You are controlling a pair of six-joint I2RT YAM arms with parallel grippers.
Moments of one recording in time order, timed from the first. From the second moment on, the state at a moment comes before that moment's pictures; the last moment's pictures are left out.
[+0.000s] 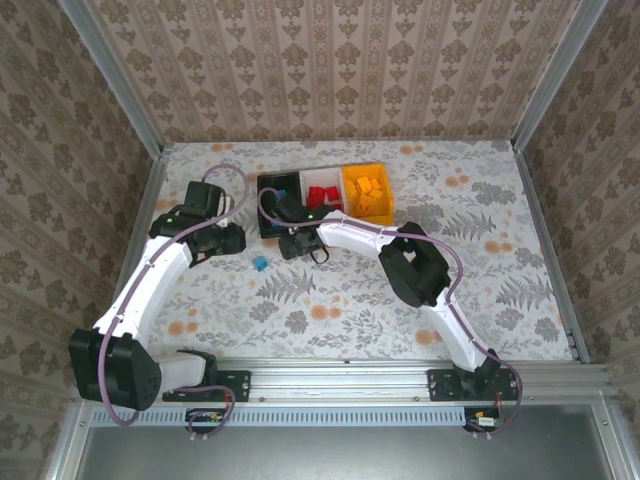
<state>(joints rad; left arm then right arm) -0.25 1.24 1.07 -0.90 0.07 -0.23 0.80 2.31 1.84 -0.66 0.09 0.39</state>
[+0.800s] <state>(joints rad) -0.25 1.44 0.86 -0.56 0.16 -0.27 0.69 2.35 2.28 -0.73 -0.03 0.45</state>
